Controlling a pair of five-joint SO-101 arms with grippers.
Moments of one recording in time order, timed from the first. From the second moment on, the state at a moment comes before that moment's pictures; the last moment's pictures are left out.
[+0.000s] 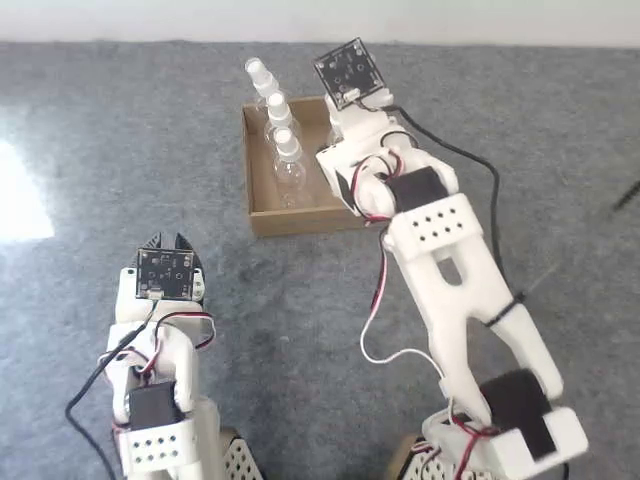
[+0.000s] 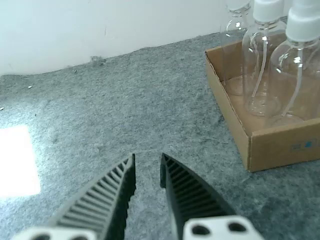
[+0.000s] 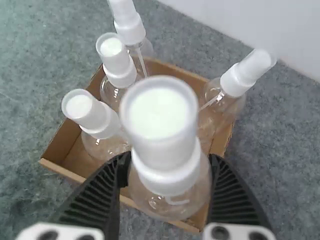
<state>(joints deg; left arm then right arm) -15.9 -103.3 96.7 43.5 -12.0 -26.3 -7.2 9.9 45.8 7.6</state>
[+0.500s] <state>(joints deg) -15.9 -103.3 96.7 43.5 -12.0 -26.3 -0.4 9.9 40.6 4.4</state>
